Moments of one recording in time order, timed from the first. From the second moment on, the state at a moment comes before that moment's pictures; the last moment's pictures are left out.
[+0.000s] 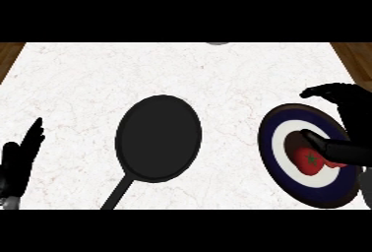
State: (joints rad) left arm 0.04 0.58 -0.13 -1.40 0.19 0.30 0.11; right arm -0.20 -0.46 0.00 -1.69 -0.39 0.20 -0.20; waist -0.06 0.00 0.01
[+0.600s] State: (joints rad) left arm -0.06 0.57 -0.11 -1.33 0.19 0.28 0.19; right arm 0.01 -0.75 -0.31 -1.40 -0.35 0.56 -0.65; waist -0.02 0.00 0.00
